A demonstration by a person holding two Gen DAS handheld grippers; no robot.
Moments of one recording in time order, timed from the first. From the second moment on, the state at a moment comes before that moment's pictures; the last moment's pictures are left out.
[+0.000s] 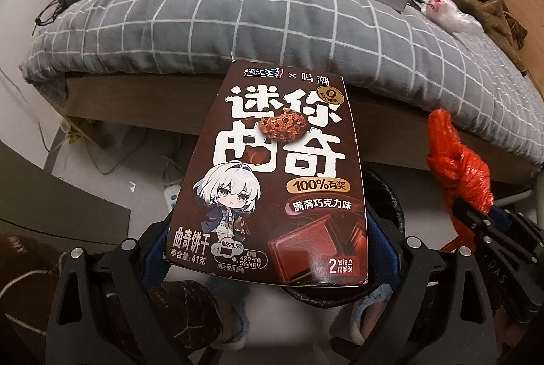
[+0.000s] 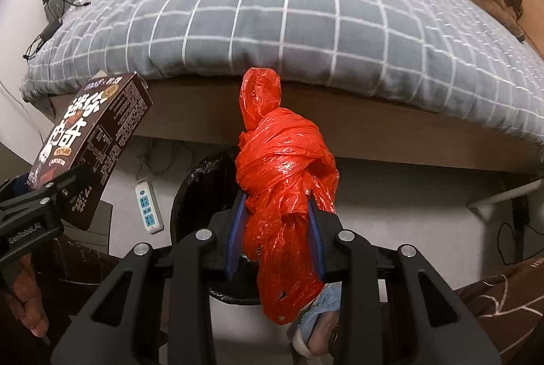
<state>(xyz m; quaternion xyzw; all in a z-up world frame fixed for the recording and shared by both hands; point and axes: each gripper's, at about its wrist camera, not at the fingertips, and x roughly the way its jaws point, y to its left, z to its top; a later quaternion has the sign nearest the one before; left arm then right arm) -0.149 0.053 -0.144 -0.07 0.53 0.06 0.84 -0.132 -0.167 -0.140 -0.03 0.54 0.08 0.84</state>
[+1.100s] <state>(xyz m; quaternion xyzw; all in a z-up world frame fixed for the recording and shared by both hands) -0.131 0.018 -0.174 -0.04 0.56 0.03 0.82 -0.110 -0.215 -0.160 -0.02 0.54 0.02 0.84</state>
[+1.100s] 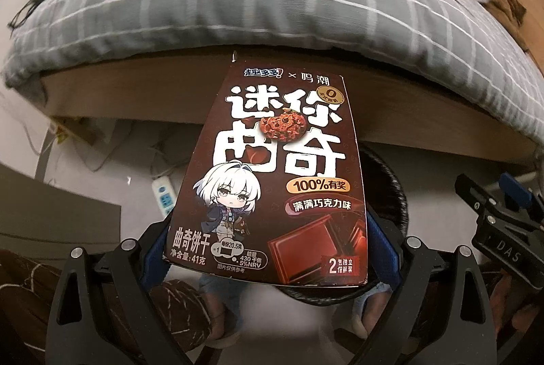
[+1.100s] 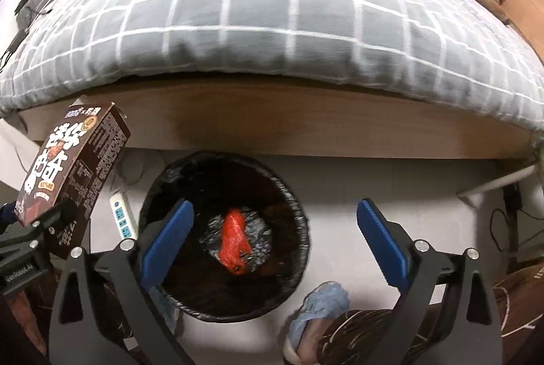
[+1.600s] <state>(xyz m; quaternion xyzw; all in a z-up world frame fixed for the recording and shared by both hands) -0.124 -0.039 -0.173 -0.01 0.56 -0.03 0.83 -0.111 -0.264 -0.138 0.01 0.51 -0.04 0.86</state>
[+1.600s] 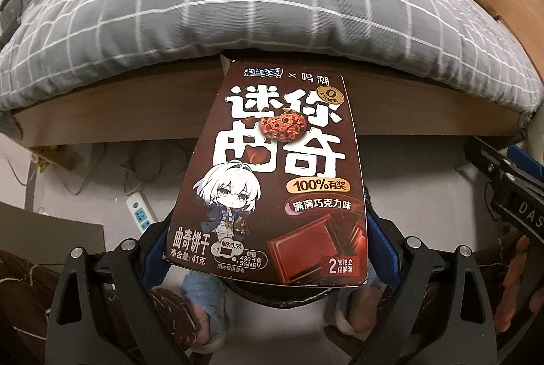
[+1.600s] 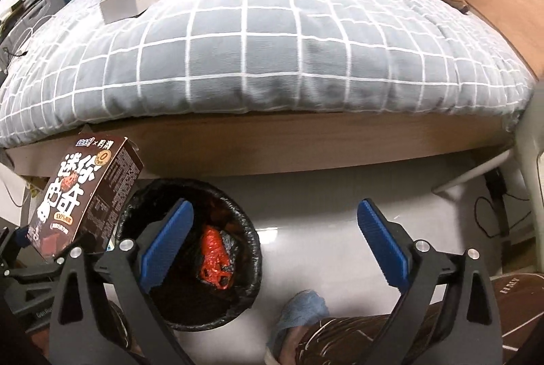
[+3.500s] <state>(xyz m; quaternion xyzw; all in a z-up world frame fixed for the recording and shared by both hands) 0.032 -0.035 -0.086 -0.01 0.44 -0.01 0.90 0.038 -0.241 -0.057 0.00 0.40 0.04 0.92</state>
